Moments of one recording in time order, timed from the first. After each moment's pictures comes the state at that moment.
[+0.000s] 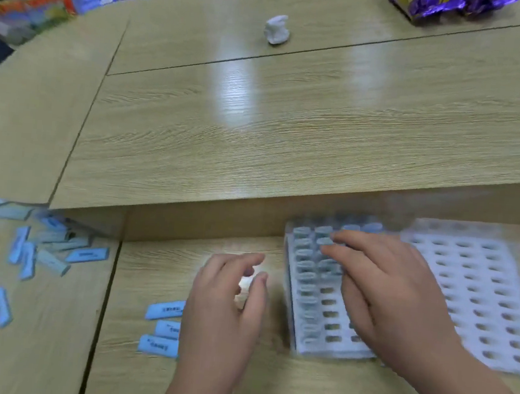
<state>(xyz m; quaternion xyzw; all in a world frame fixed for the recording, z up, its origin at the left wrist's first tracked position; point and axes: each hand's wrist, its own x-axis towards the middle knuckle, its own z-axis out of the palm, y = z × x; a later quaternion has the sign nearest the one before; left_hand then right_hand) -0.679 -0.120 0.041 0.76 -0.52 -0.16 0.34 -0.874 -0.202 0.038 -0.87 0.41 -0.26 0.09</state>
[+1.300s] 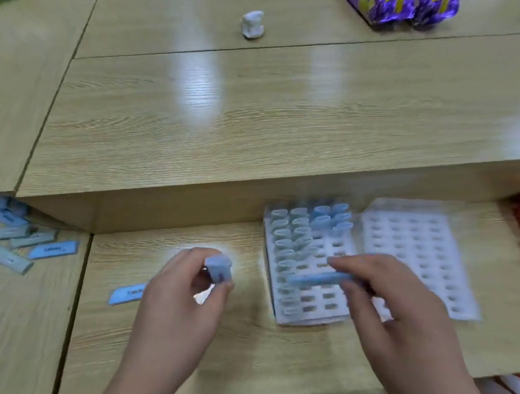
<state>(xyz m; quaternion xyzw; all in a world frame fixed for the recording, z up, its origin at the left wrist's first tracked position) -0.650 -0.096 0.063 0.73 -0.50 -0.30 0.36 -0.889 -0.135 0.077 -0.76 0.51 -0.33 0.24</state>
